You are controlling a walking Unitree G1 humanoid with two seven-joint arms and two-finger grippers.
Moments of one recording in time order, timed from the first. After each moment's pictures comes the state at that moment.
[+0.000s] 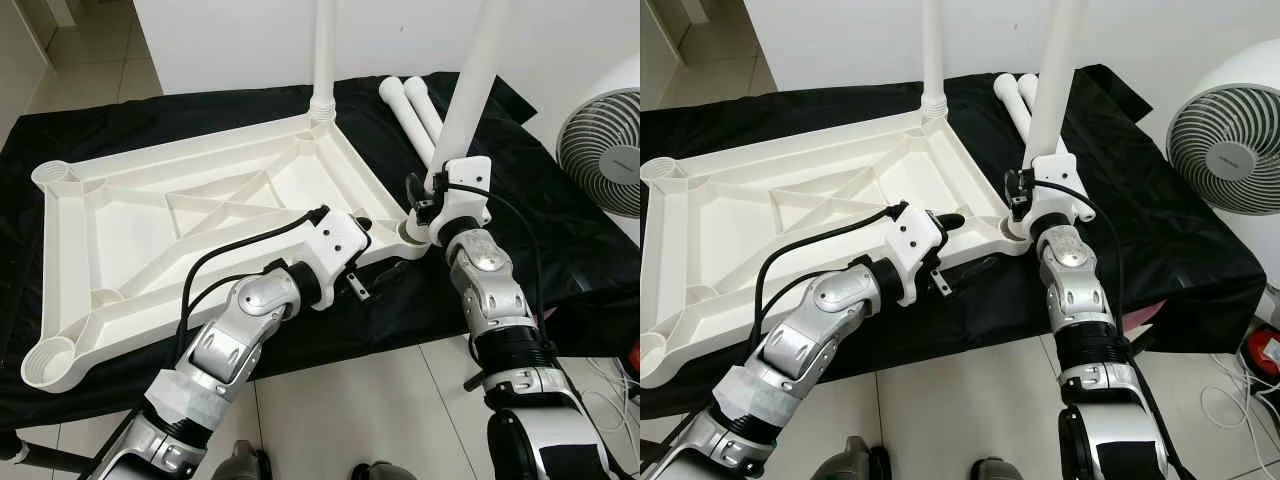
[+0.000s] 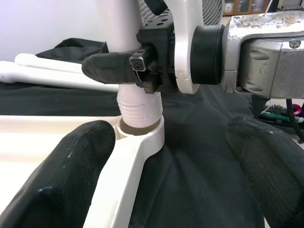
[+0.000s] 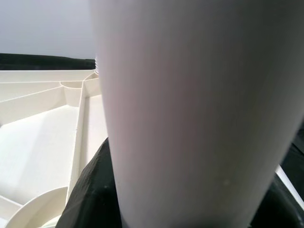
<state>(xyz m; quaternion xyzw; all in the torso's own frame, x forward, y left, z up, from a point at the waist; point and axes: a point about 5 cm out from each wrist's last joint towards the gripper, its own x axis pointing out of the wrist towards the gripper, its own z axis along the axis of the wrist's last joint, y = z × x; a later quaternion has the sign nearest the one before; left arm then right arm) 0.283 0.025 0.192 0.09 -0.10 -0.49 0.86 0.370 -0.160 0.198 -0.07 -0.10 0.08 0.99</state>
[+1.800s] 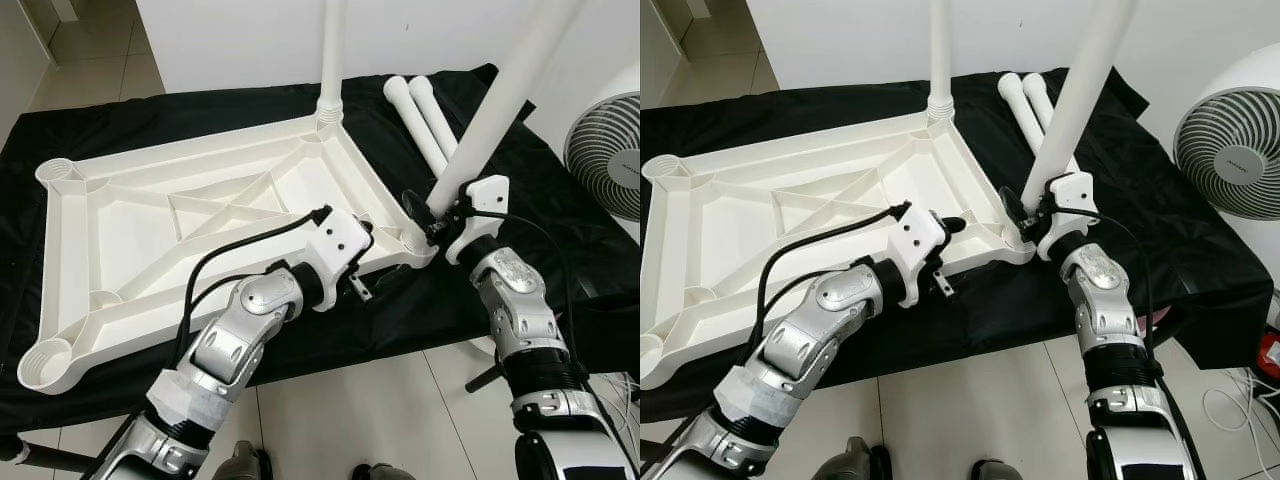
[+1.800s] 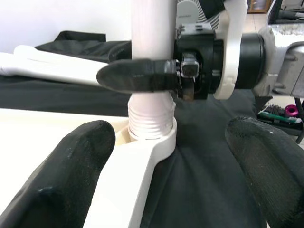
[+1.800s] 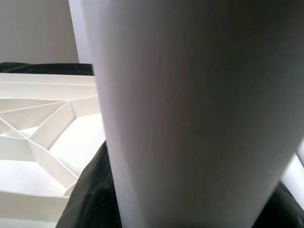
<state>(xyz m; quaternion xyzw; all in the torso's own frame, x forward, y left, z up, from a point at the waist) 0.280 0.022 0.197 0.09 -0.09 -0.49 0.86 0.344 -0.182 0.183 -0.06 -0.10 0.23 0.97</state>
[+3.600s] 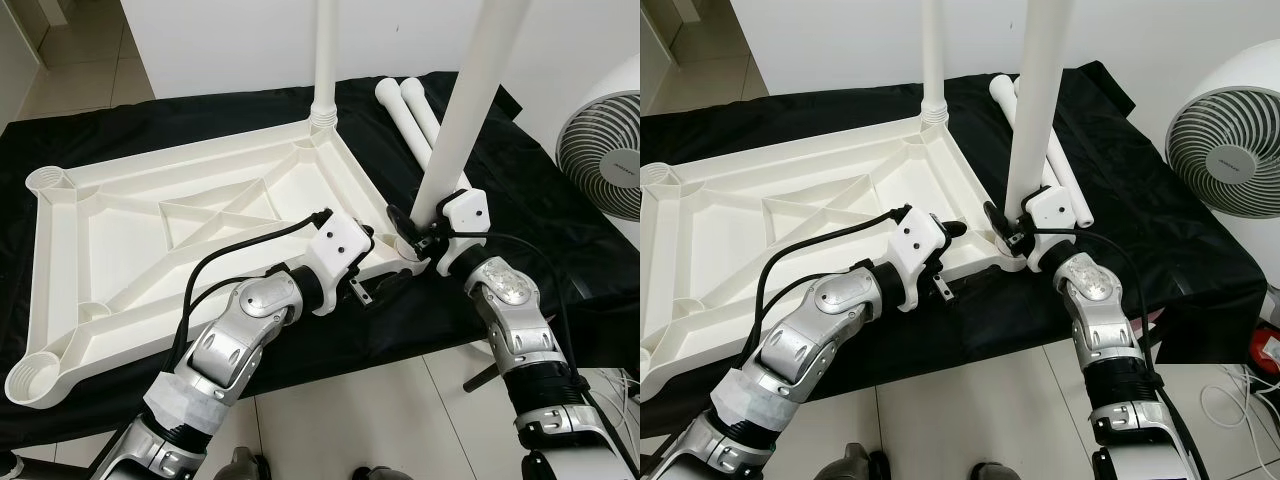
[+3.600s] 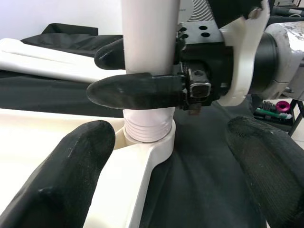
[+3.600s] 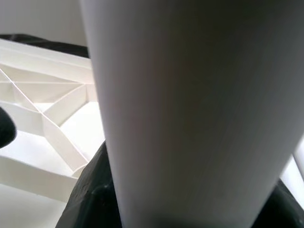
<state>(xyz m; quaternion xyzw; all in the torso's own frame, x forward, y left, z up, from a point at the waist) 0.277 0.022 0.193 0.08 -0.07 -0.50 0.86 0.330 -0.167 0.174 -0.14 -0.11 0.28 0.94</state>
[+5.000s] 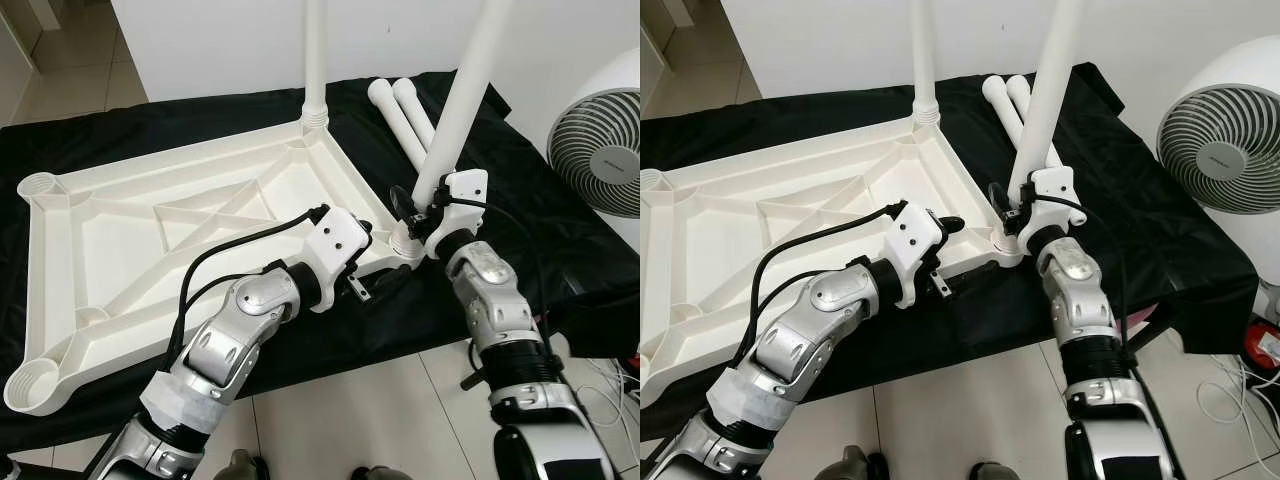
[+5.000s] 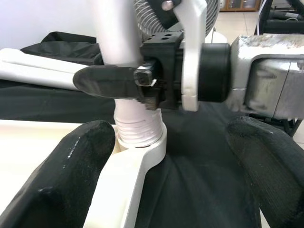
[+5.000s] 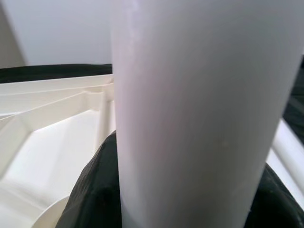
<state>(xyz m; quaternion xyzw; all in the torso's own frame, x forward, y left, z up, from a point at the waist) 0.277 0.025 0.198 0.09 -0.08 -0.49 0.86 0.357 -0.156 0.182 -0.03 -0.07 0.11 0.99</state>
